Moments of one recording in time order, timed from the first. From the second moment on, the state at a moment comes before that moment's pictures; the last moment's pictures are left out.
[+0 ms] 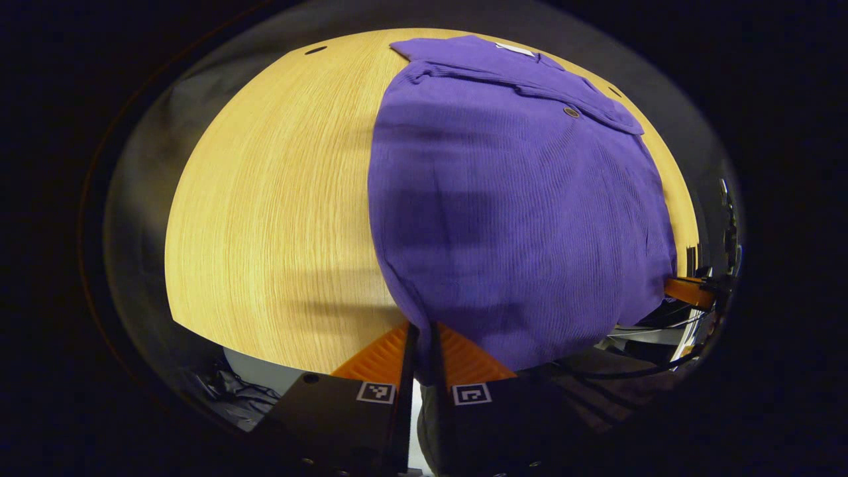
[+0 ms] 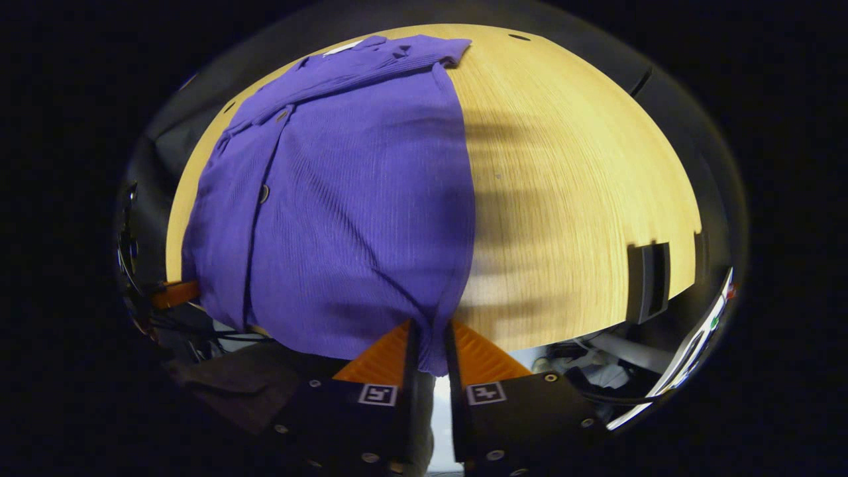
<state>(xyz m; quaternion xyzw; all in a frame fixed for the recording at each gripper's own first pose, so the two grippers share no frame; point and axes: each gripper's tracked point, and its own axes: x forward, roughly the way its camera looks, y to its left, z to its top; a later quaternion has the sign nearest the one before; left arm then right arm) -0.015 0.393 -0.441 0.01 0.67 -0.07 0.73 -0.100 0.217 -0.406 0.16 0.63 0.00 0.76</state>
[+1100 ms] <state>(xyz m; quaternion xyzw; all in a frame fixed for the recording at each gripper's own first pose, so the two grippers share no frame) 0.090 0.367 -0.347 0.00 0.63 -0.15 0.76 0.004 0.230 -0.252 0.27 0.49 0.03 0.83</state>
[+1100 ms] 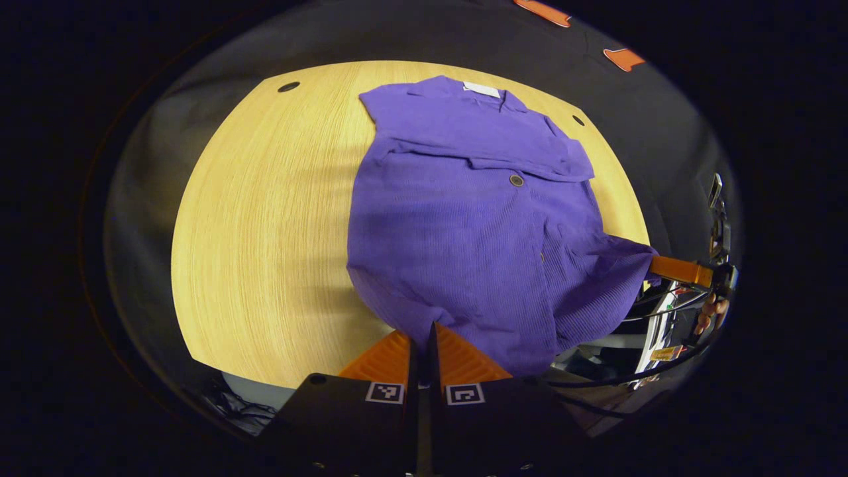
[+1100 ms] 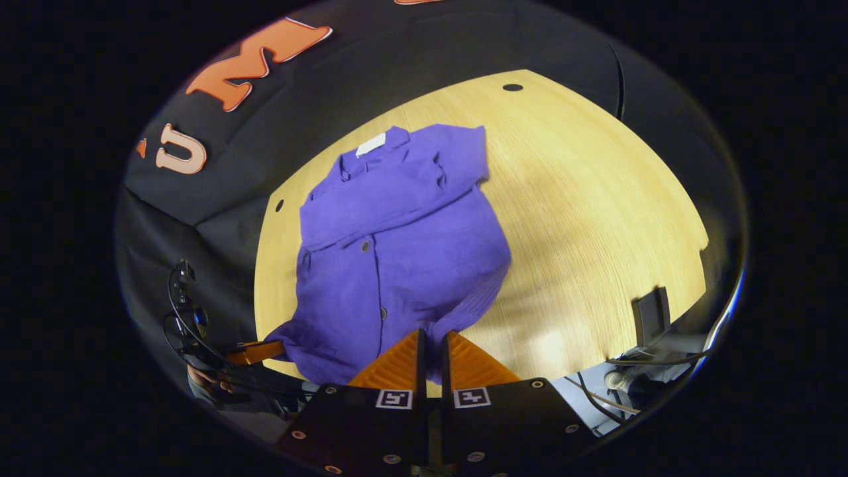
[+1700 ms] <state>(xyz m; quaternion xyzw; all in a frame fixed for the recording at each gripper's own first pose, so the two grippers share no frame) 0.213 0.358 -0.290 0.11 0.56 -0.23 0.79 0.077 0.215 -0.179 0.25 0.44 -0.03 0.87</state>
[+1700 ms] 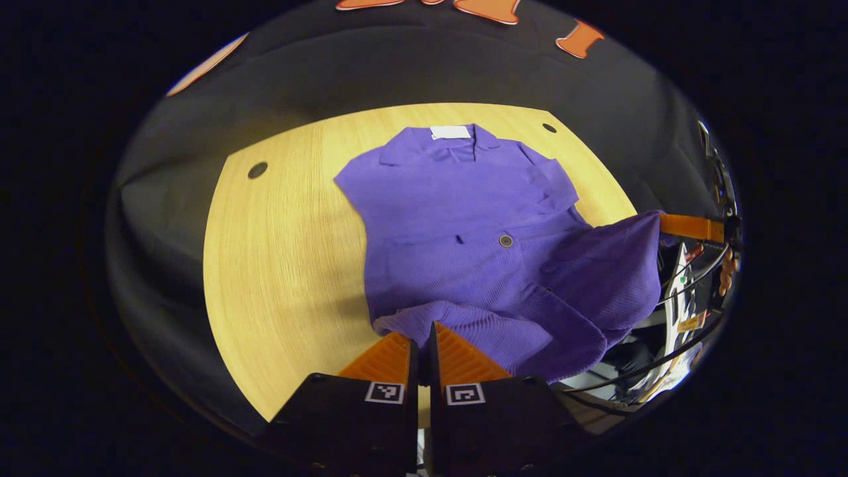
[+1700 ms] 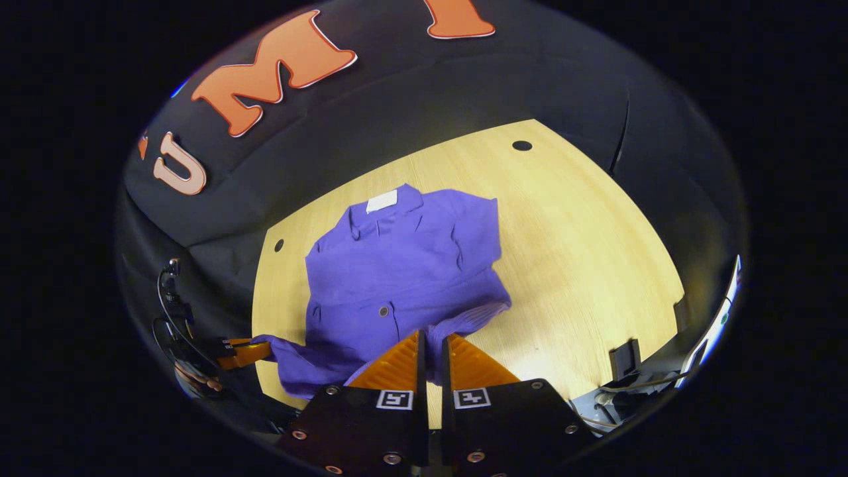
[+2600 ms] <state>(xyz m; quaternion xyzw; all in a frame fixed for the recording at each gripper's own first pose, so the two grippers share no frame) 0.394 0.341 -0.264 0.21 0.42 -0.14 0.87 0.257 0.159 -0.160 0.23 0.41 0.04 0.88</state>
